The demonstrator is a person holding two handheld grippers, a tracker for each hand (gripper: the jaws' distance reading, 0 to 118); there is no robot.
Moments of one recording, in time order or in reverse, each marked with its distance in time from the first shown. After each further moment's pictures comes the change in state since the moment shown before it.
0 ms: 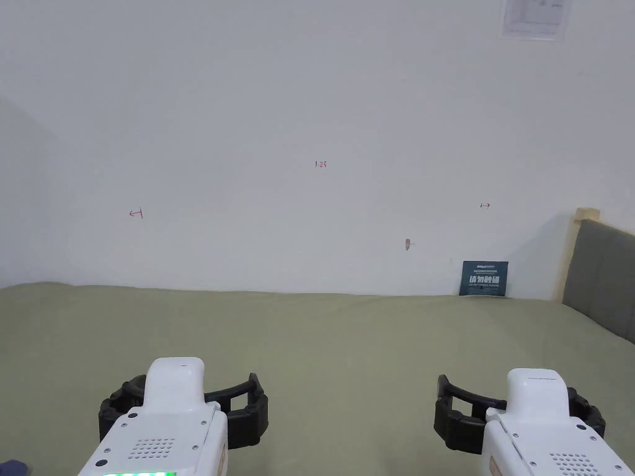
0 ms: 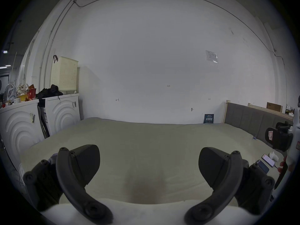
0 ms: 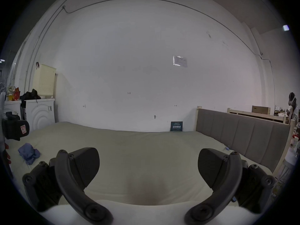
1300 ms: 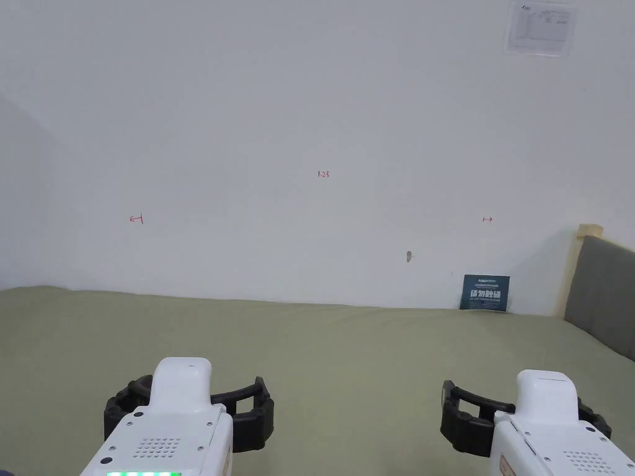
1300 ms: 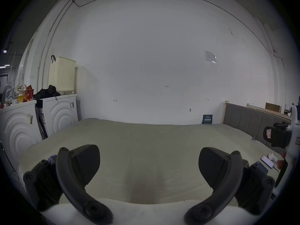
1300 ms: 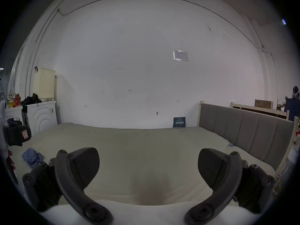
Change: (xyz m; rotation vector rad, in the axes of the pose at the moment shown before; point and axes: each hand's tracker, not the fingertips) left arm 0.009 0.009 -0.009 0.000 -0.016 -0.001; right arm 0.009 0.014 -0.020 -0.052 0.019 -0.033
